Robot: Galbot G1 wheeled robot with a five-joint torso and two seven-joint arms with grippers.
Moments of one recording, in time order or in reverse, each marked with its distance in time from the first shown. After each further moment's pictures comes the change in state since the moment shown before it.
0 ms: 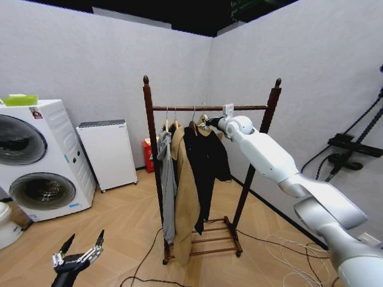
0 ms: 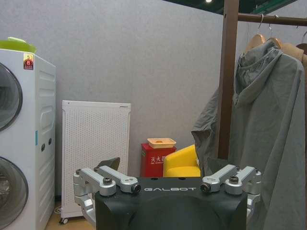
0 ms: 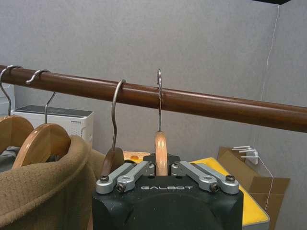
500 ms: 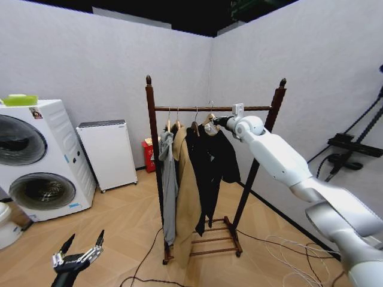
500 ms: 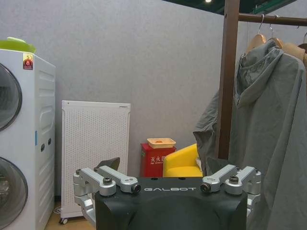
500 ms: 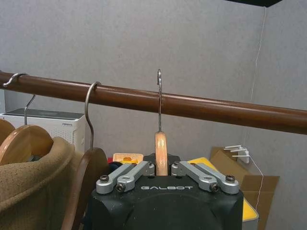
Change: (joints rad) left arm 0.000 0.000 0.000 0.000 0.000 0.000 0.000; right arm 0.001 -0.041 0.015 -0.005 0.007 0.011 -0.021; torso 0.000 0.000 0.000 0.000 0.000
